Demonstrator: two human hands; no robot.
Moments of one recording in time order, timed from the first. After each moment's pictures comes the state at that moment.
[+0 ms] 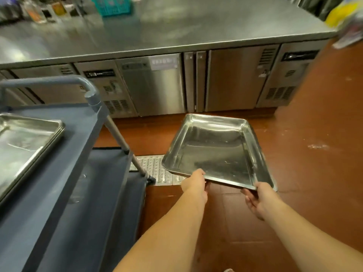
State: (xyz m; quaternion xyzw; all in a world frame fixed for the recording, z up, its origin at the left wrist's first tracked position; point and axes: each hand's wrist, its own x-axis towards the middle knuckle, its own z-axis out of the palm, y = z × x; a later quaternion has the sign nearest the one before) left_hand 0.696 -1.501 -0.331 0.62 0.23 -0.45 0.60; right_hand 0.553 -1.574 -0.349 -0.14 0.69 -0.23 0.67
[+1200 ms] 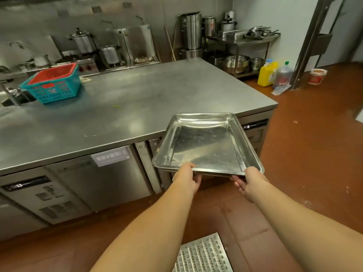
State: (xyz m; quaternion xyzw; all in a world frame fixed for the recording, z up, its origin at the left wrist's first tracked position) left_hand 0.830 -1.973 -0.186 0.59 0.09 -0.54 0.60; right_hand 0.677 -2.019 -0.194 -0.11 0.64 -0.41 0.65
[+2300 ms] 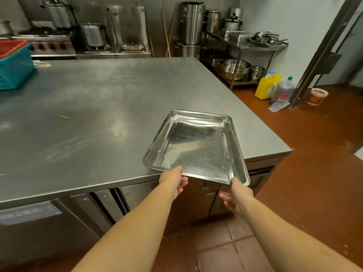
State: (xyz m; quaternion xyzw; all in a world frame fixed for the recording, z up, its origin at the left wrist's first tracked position) left_hand 0.923 -2.364 -0.234 0.70 -0.04 -0.51 0.50; right_hand 0.748 -2.402 -0.234 -0.27 0.70 -0.28 0.60
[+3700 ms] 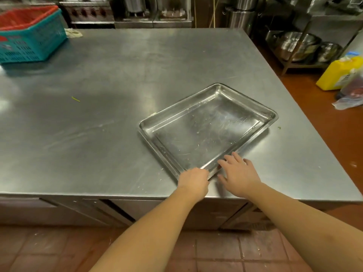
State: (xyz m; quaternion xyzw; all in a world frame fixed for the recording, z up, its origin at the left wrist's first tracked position) left_hand 0.939 -2.528 -0.283 0.82 -0.56 -0.15 0.02; right_hand 0.820 -2.626 -0.271 -0.94 0.33 0.10 0.03
